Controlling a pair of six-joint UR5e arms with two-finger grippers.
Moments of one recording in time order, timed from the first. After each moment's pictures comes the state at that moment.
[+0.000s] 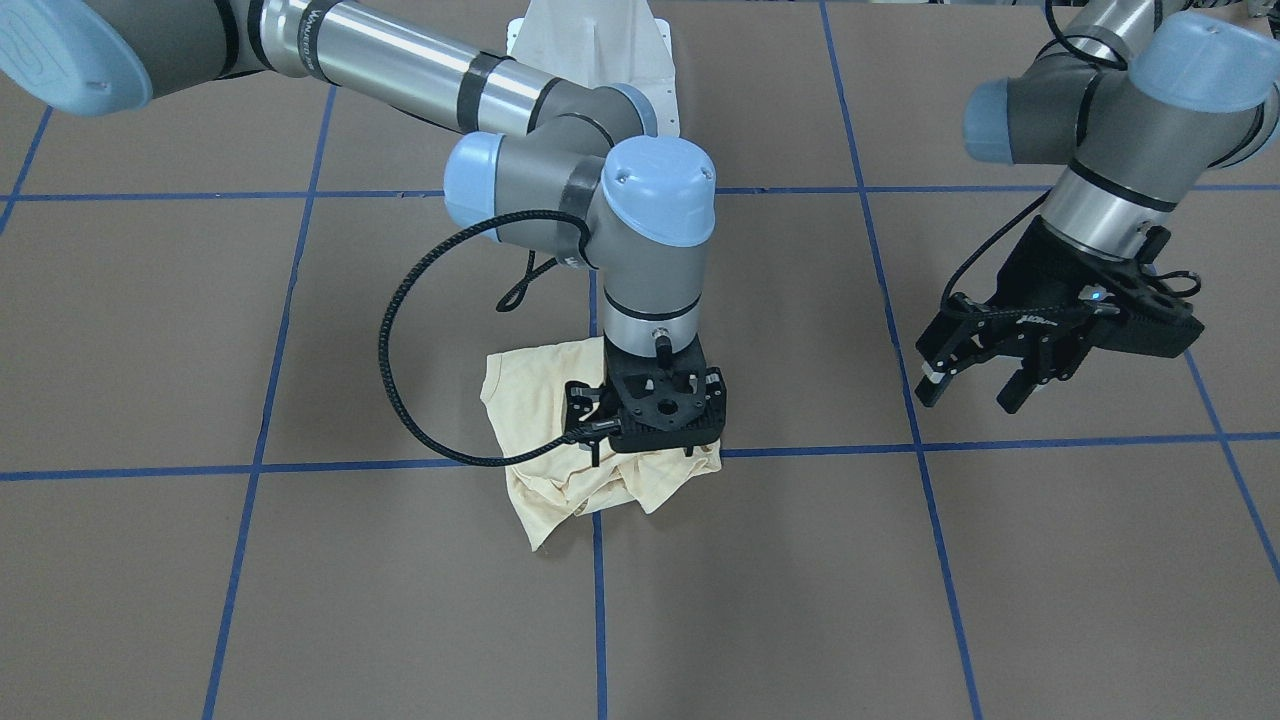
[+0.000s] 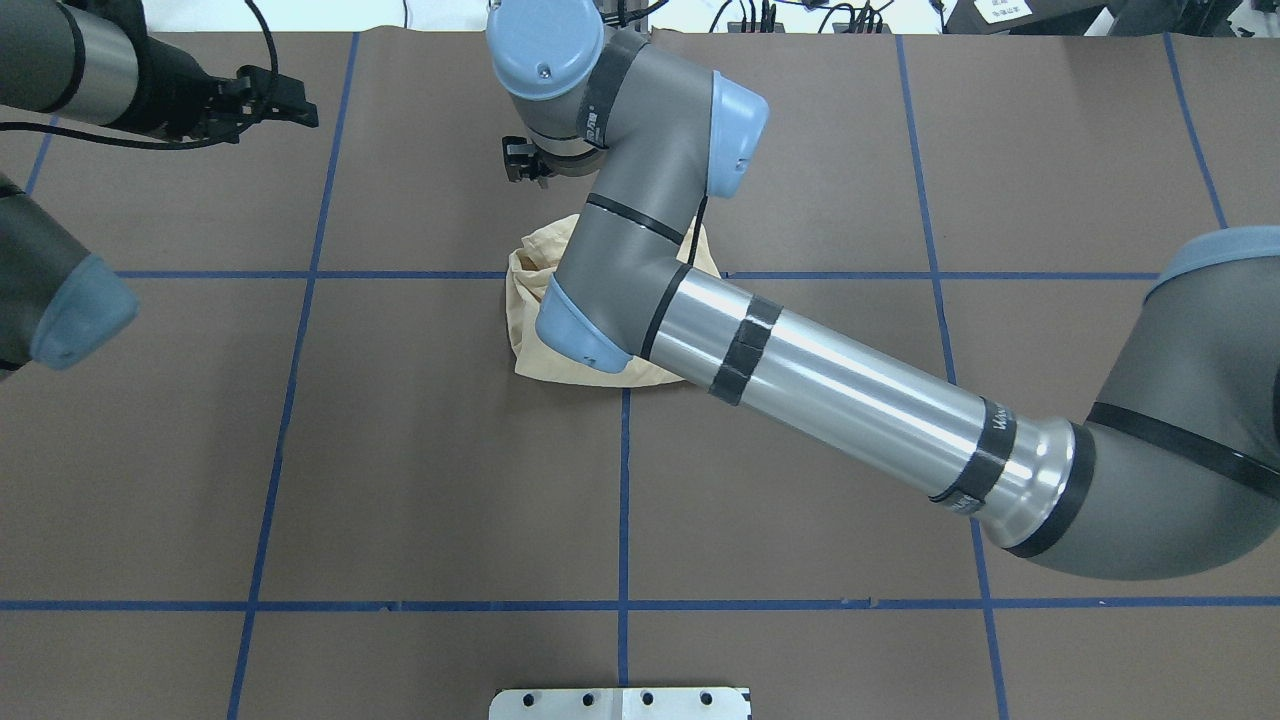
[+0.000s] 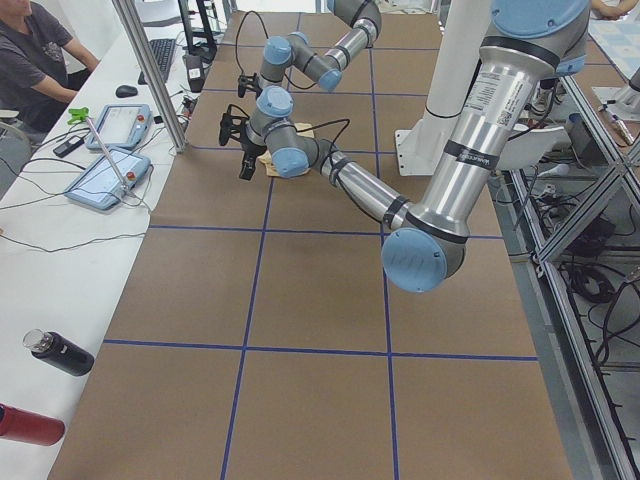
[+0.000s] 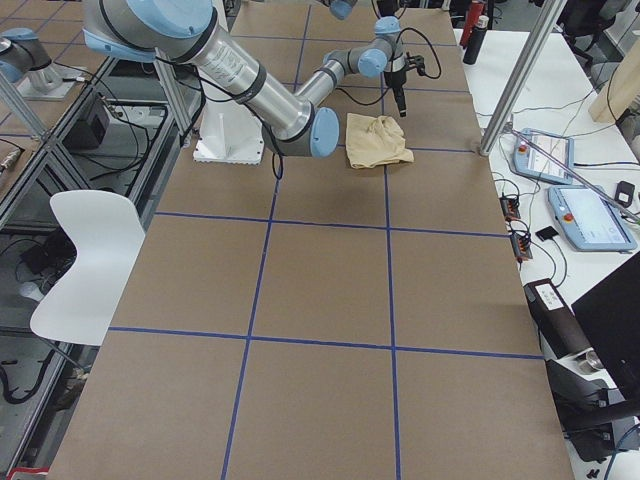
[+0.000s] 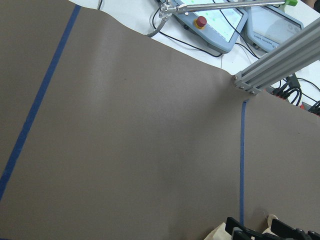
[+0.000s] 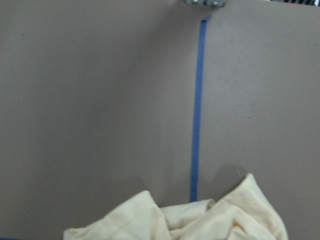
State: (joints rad) left arm -1.03 -1.91 -1.76 -2.11 -2.02 -1.02; right arm 0.66 -0.48 1.19 -1.51 1.72 1.02
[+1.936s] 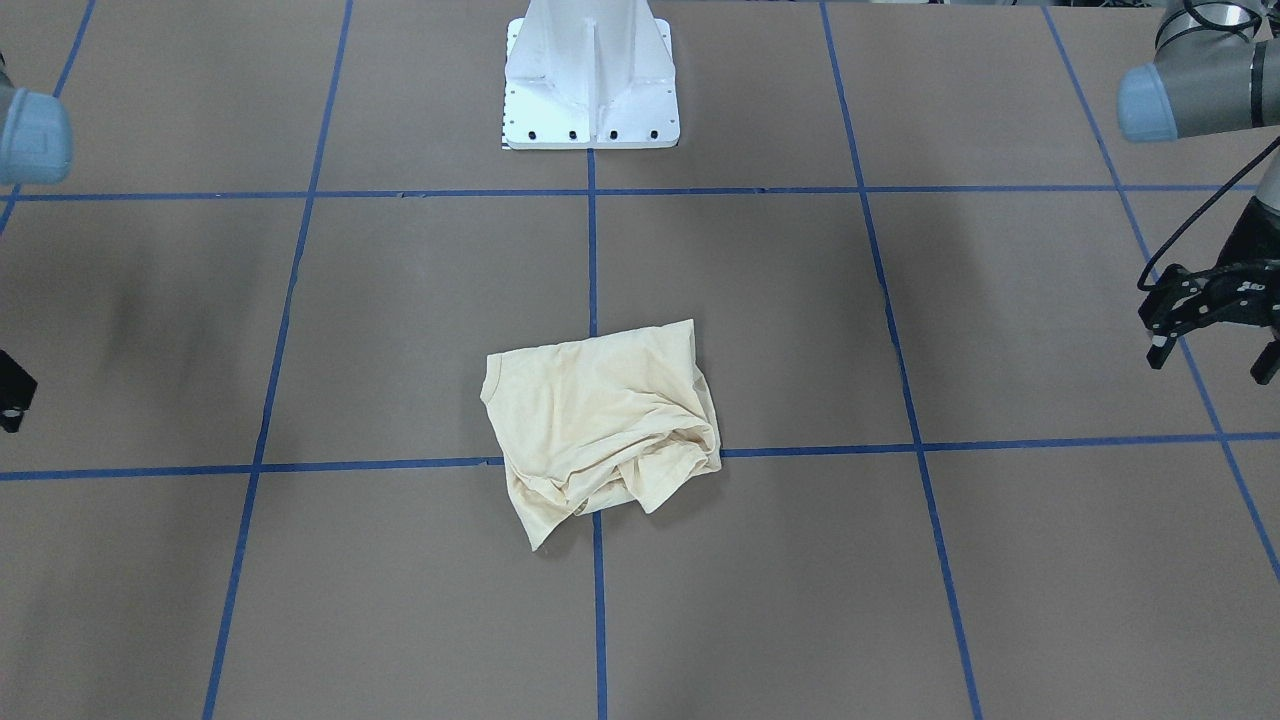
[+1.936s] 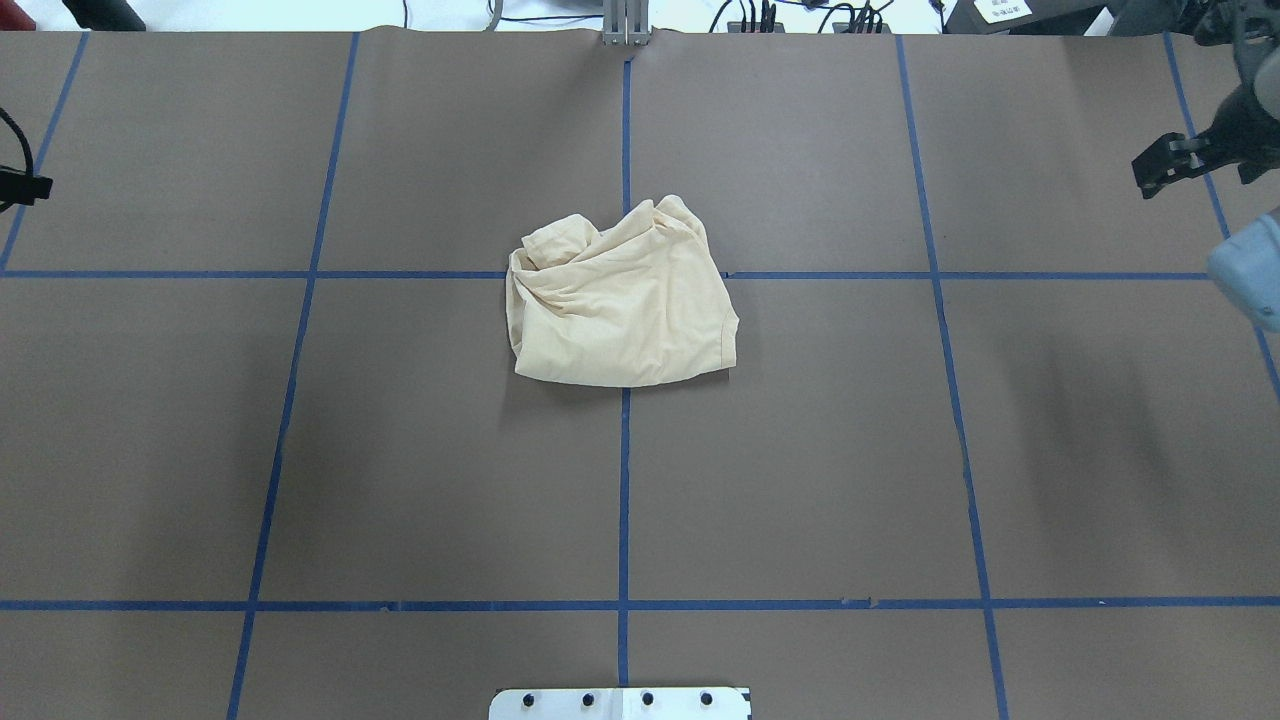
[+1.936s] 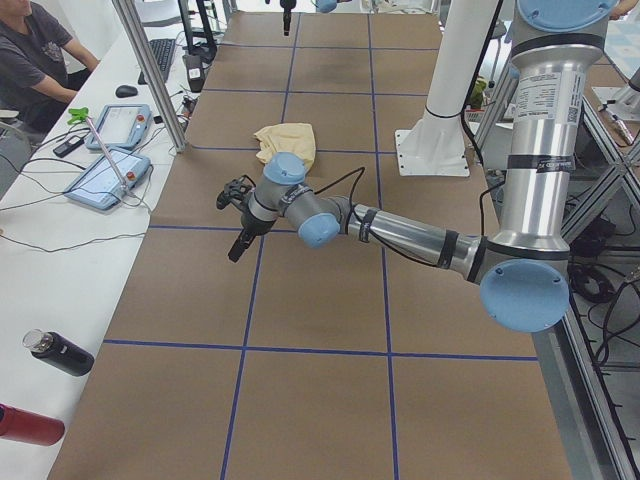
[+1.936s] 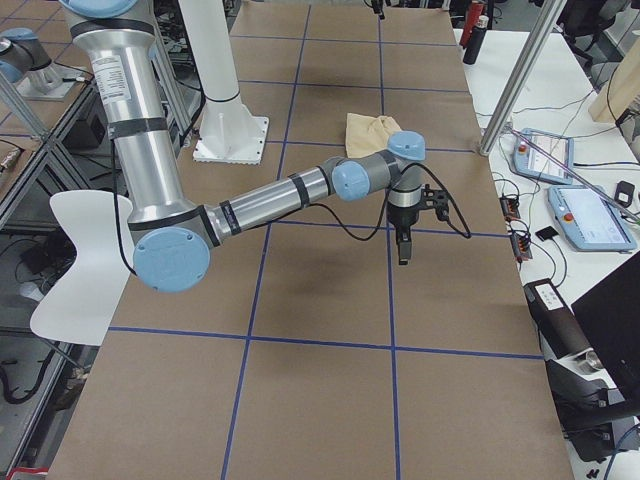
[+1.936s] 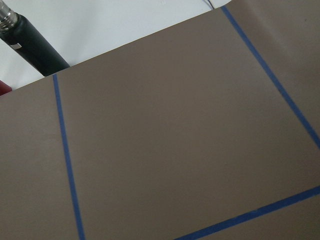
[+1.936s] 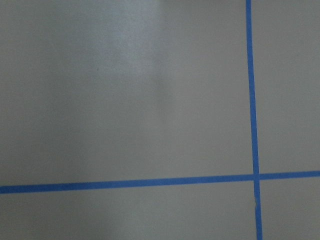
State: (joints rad) left arm -1.28 -1.59 -1.76 -2.05 -2.02 -0.24; right arm 1.26 -1.39 1.74 -1.61 2.10 0.48
